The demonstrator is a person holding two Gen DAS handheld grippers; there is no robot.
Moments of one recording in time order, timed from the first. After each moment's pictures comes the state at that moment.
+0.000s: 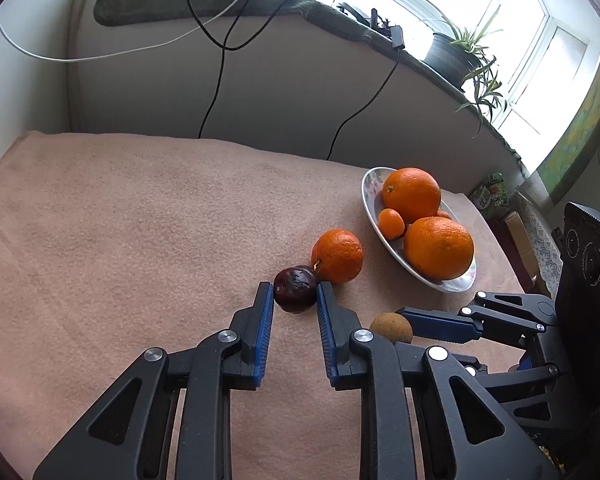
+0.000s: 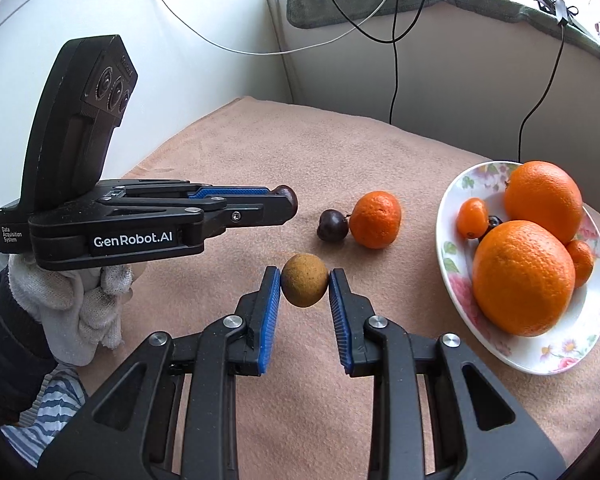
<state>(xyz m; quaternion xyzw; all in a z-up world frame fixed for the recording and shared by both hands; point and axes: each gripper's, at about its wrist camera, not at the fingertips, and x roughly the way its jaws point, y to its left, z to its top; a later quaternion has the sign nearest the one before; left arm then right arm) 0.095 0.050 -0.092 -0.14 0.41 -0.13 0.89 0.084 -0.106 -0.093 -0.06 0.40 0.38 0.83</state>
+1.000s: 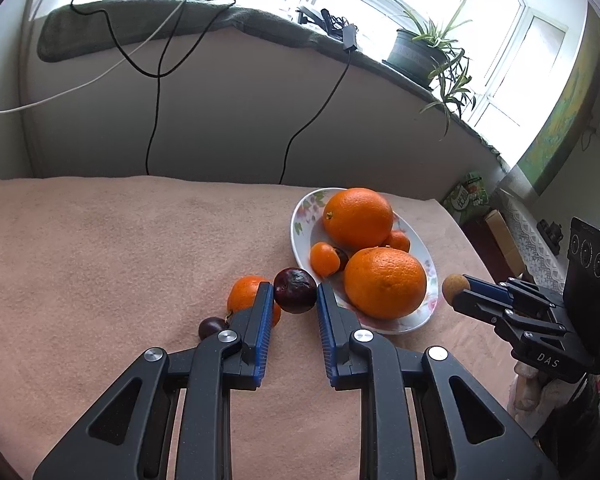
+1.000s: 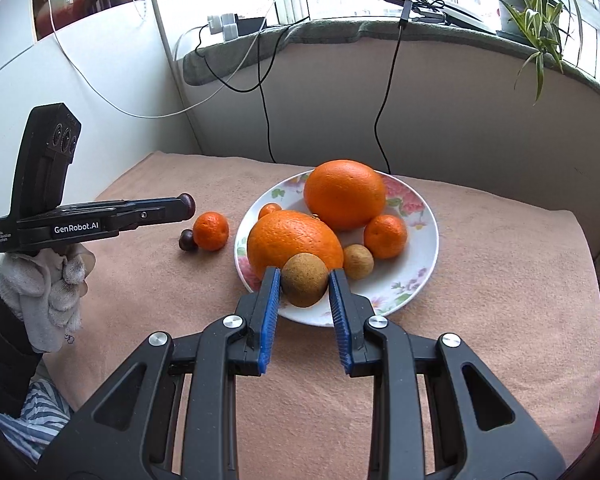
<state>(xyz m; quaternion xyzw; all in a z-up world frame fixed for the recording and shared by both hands) 0.125 -0.004 -0.070 -0.13 0.39 -0.17 0.90 0.102 -0.242 -0.069 -0.02 0.37 0.27 0.89</state>
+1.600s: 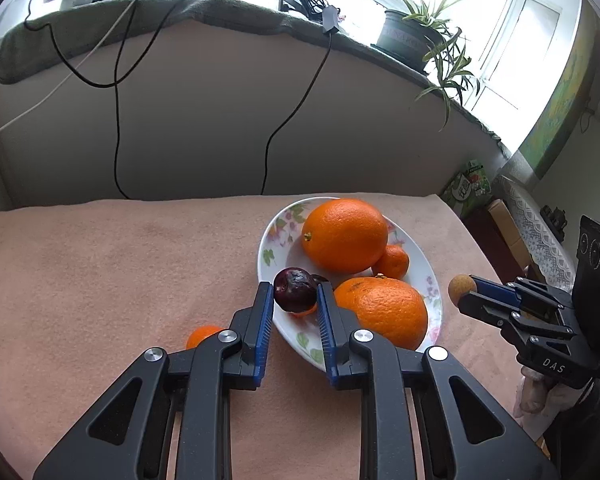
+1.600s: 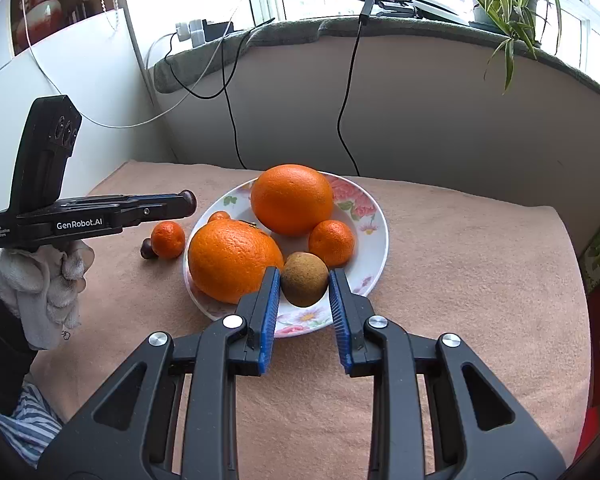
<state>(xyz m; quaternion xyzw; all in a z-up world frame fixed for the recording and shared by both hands) 0.160 -0.036 -0.072 -0.10 0.40 -0.18 0.89 0.125 -0.266 -0.078 -0.01 0.38 0.25 0.89</state>
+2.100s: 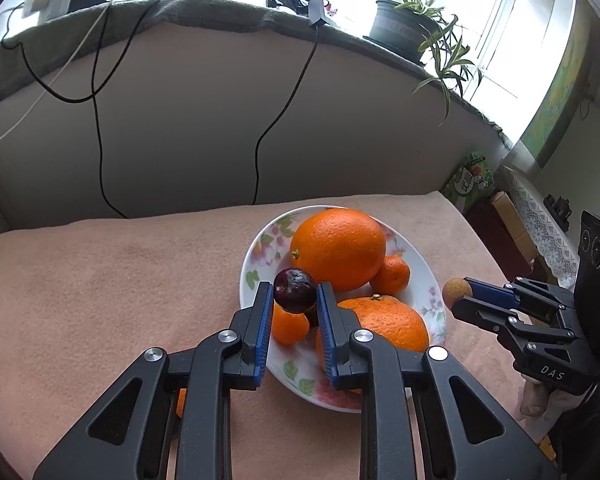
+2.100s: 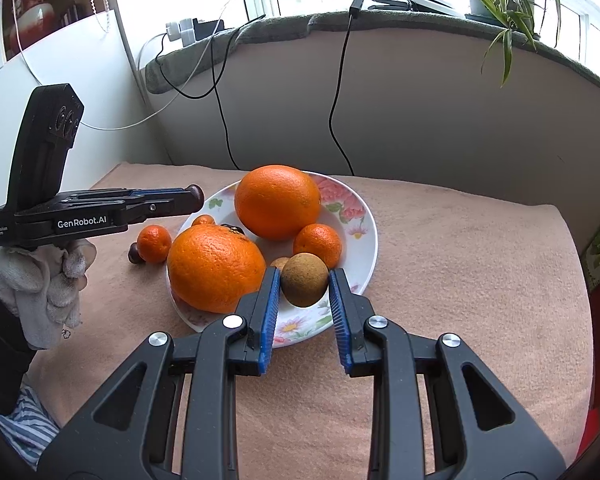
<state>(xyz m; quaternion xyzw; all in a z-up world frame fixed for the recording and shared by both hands) 0.179 -0.052 -0.071 -0.07 0.40 -0.19 0.89 0.138 -0.270 -0.084 -0.01 0.38 0.24 0.89</state>
